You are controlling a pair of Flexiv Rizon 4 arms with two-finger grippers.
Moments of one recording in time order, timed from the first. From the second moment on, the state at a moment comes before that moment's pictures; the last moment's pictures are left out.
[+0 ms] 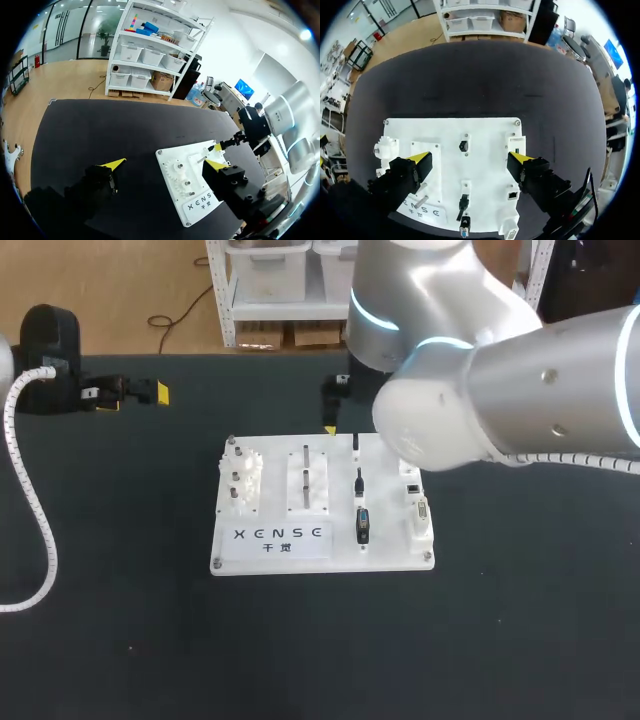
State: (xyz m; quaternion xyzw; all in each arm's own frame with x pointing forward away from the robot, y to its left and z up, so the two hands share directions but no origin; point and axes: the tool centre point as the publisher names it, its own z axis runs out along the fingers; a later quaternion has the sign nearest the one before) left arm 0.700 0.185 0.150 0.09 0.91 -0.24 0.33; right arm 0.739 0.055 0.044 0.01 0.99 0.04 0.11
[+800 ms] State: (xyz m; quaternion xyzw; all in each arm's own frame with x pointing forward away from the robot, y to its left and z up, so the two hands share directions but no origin) left arm 0.700 0.185 0.150 0.09 0.91 -0.24 0.33; right arm 0.754 0.067 0.018 0.00 1.00 -0.01 0.07
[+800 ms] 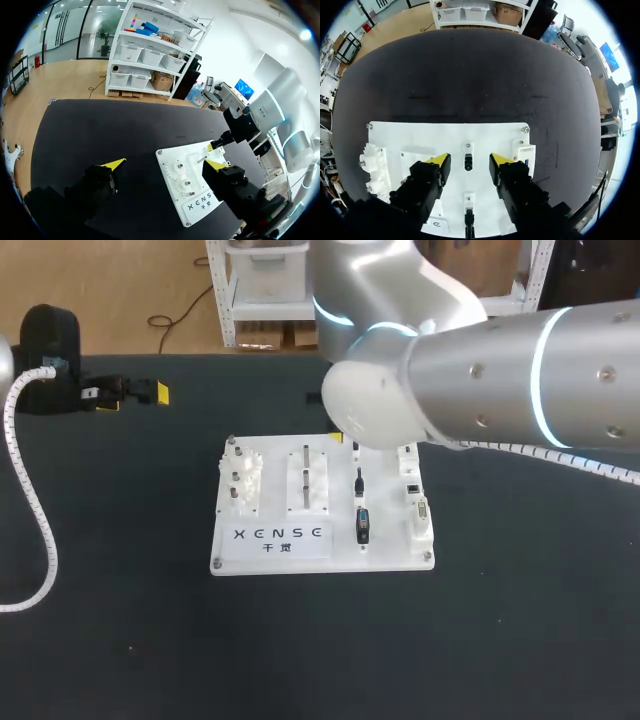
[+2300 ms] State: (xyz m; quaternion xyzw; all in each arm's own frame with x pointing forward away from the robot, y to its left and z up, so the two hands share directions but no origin) left arm 0.700 0.185 0.150 0.09 0.91 -0.24 0.33; right arm 0.754 0.067 0.023 -0.02 1.00 -0.01 0.08
